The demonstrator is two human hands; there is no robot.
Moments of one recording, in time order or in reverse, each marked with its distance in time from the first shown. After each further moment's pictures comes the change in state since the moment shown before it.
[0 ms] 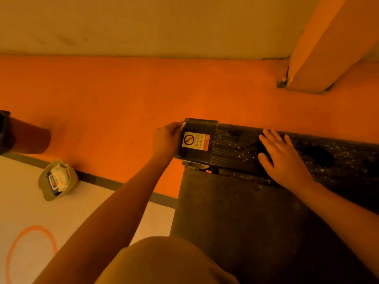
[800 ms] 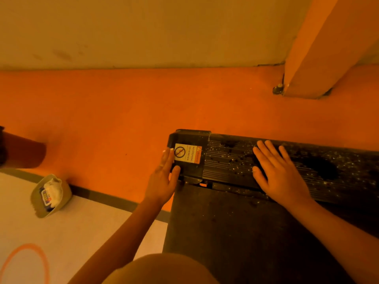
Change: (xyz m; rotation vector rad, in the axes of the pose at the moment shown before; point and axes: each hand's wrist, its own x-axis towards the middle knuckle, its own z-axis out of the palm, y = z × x) left_hand -0.057 -0.057 0.048 0.091 -0.148 0.199; right_hand 0.004 0.023 0.037 -0.115 0.162 -0.075
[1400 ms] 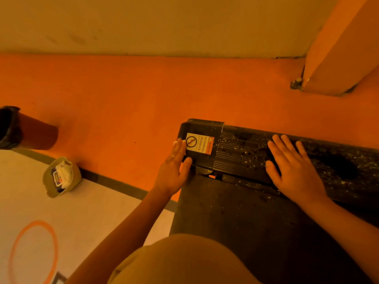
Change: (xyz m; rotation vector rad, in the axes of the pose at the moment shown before) left_hand -0.009 0.003 -0.001 -0.037 -0.041 -0.042; right_hand -0.001 0.001 0.004 -0.009 0.035 -0.023
